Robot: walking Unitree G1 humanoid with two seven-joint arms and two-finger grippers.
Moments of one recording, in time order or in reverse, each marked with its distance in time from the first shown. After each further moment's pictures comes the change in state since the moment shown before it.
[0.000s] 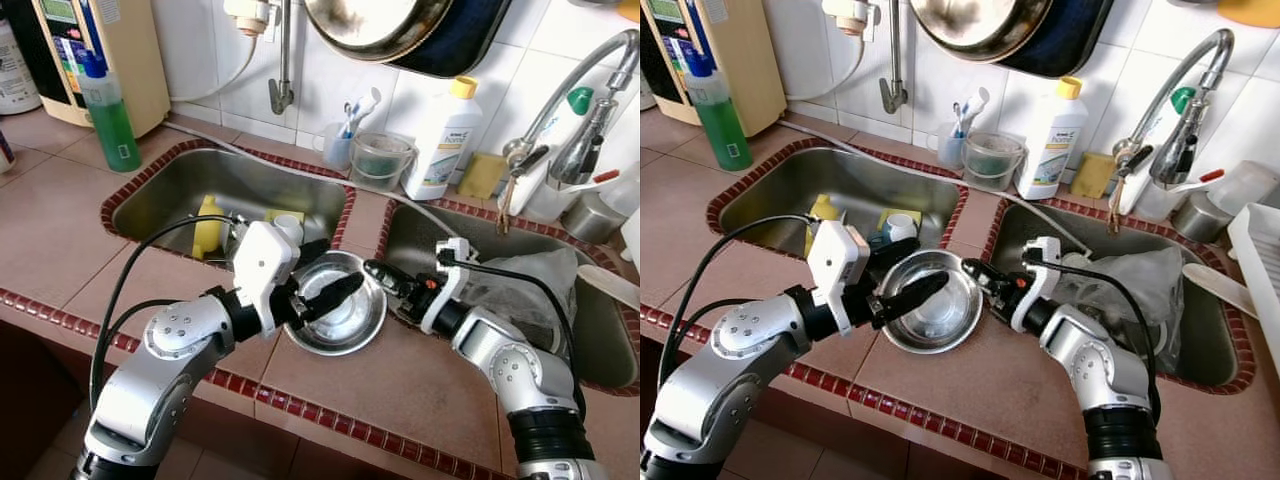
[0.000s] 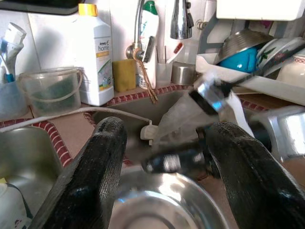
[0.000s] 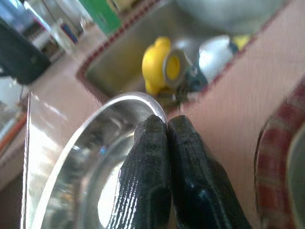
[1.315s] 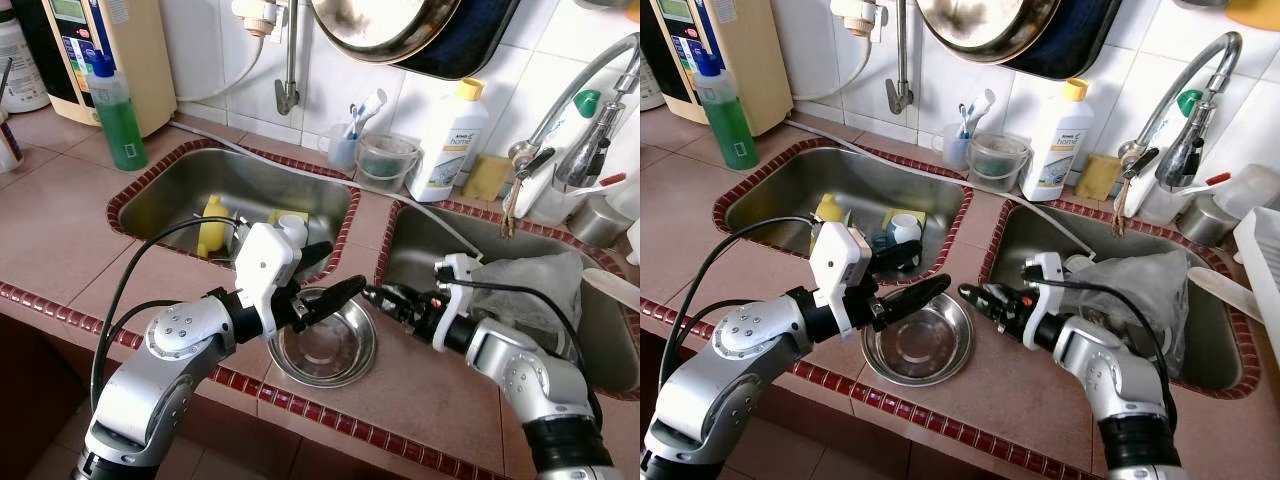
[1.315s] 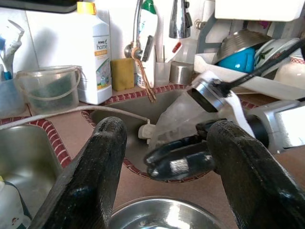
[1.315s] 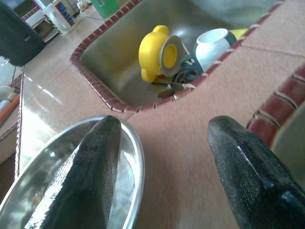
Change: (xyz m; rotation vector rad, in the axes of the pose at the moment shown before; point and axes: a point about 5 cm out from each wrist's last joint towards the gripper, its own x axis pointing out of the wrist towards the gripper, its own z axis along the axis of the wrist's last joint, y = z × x) left arm 0.001 -0.001 0.000 -0.010 0.003 -0.014; right arm -0.007 -0.008 0.011 -0.077 0.037 0.012
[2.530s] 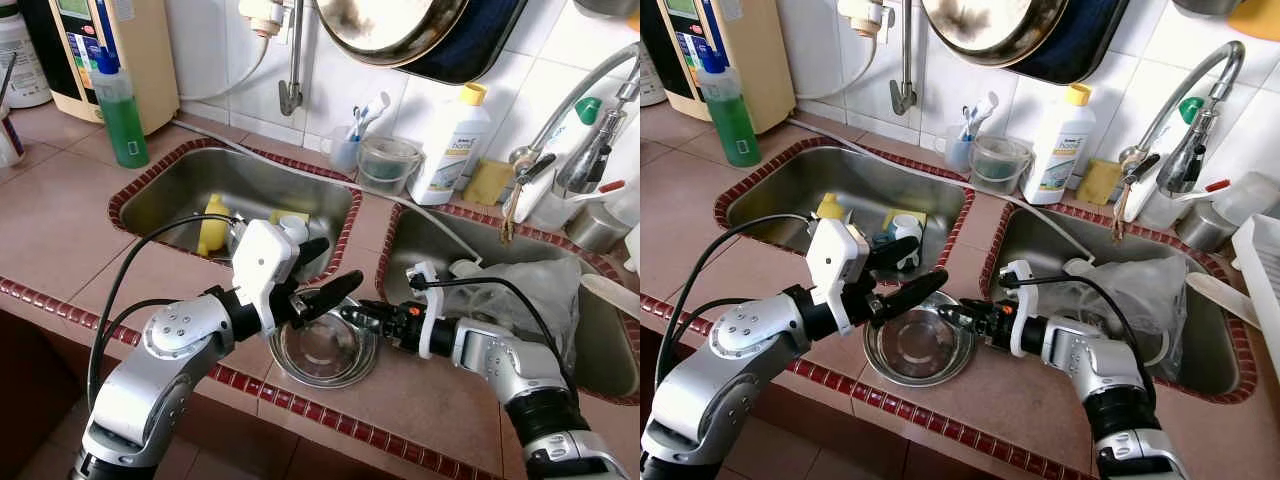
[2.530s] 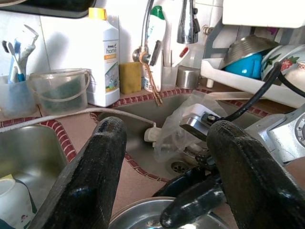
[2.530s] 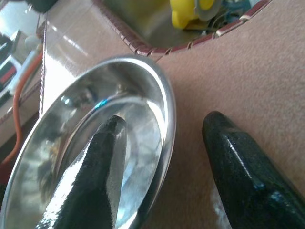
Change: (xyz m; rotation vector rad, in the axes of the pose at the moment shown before) left arm -0.001 0.001 0.003 0.000 -0.002 0.028; right arm 0.010 -0.004 -0.023 0.055 0.222 0.151
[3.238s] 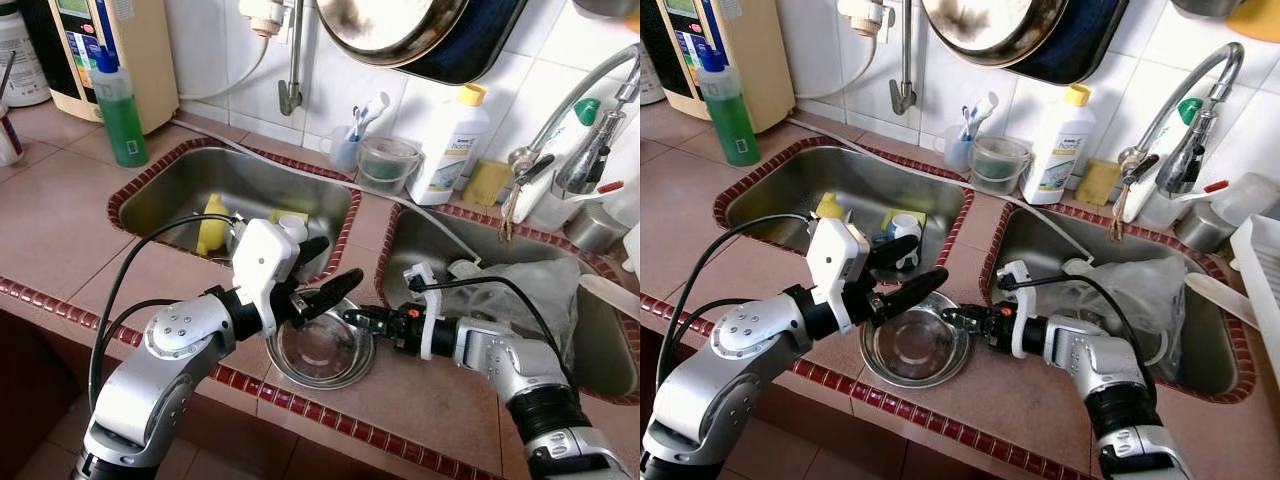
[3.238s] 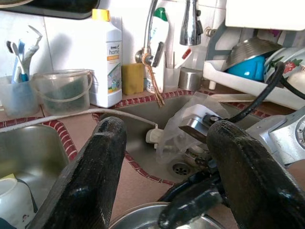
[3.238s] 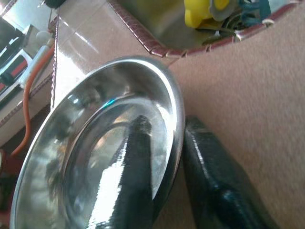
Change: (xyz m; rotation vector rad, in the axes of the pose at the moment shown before) left arm 0.001 0.000 0.000 -0.004 -0.006 0.014; right arm 0.007 0.003 0.005 -0.020 -0.006 0.041
